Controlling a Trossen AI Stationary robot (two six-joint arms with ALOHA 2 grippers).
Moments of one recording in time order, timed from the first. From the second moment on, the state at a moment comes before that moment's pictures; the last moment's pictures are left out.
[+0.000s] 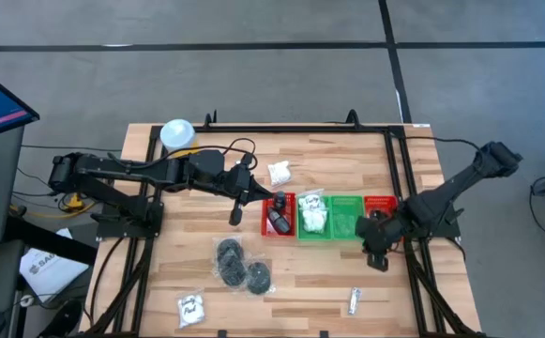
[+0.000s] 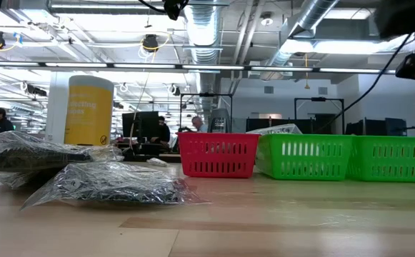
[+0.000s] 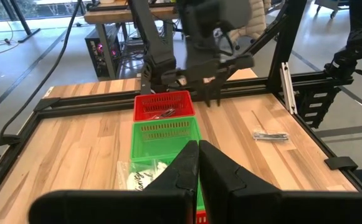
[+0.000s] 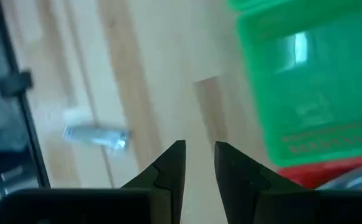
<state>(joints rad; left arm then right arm) 0.01 1.30 1.05 -0.04 0.10 0.10 0.56 1.05 0.74 -0.85 0.02 0.83</state>
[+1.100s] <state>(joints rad) 0.01 1.30 1.05 -0.04 0.10 0.09 0.71 1.59 0.94 -0.57 -0.17 0.52</state>
